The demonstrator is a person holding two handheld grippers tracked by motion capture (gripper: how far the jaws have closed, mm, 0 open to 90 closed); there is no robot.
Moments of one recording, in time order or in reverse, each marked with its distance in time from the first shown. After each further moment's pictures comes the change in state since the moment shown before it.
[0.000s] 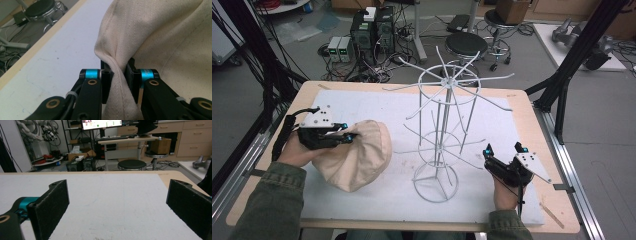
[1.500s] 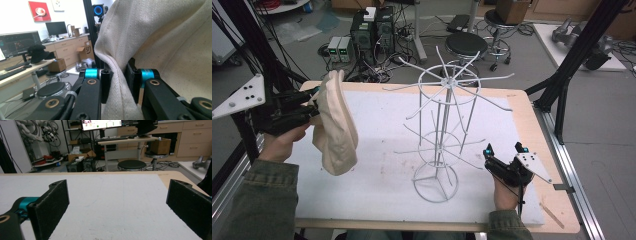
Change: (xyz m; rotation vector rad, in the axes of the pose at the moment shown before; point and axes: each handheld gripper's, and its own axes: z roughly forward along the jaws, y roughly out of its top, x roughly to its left) left arm -0.006 0.057 -0.086 -0.683 0.030 -0.041; right arm -0.001 0.000 0.000 -0.008 0.000 0.001
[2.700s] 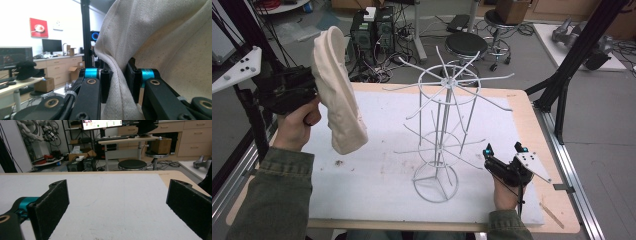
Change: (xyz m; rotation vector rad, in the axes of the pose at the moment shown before) left arm 0.001 0.035 0.036 -0.179 -0.012 -0.126; right arm 0.000 0.000 0.001 0.004 0.003 0.000
